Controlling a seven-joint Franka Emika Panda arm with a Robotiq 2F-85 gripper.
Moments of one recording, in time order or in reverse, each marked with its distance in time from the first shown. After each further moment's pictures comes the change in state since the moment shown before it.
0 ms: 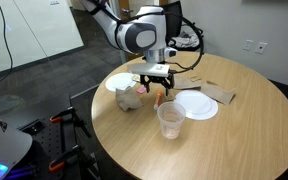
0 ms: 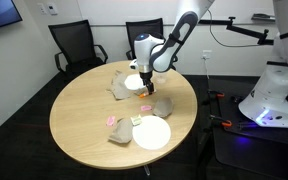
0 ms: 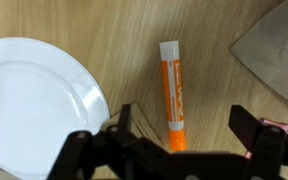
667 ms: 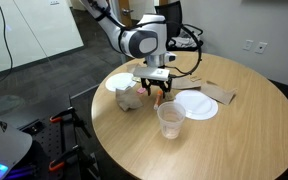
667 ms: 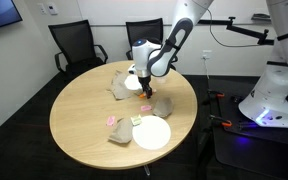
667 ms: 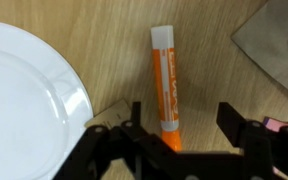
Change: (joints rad) arm -0.013 0.072 0.031 0.052 0.000 -0.003 0.000
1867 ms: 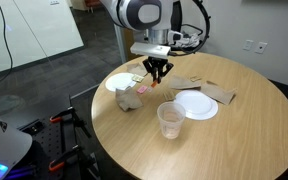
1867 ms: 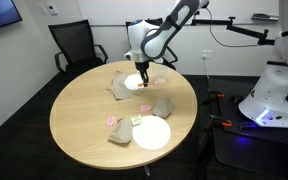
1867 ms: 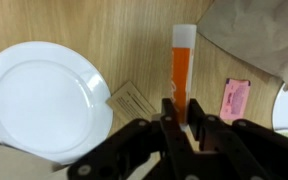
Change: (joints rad) arm -0.023 -0.165 0.030 0.024 0.111 -0.212 0.046
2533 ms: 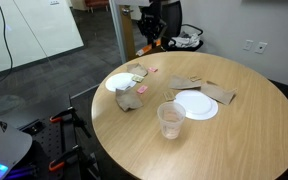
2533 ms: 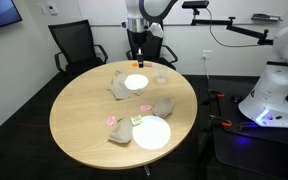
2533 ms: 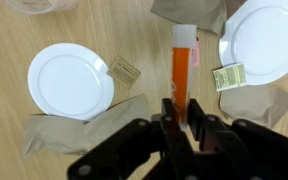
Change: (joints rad) arm 0.053 -0.261 -0.003 0.024 0.110 -0.212 0.203
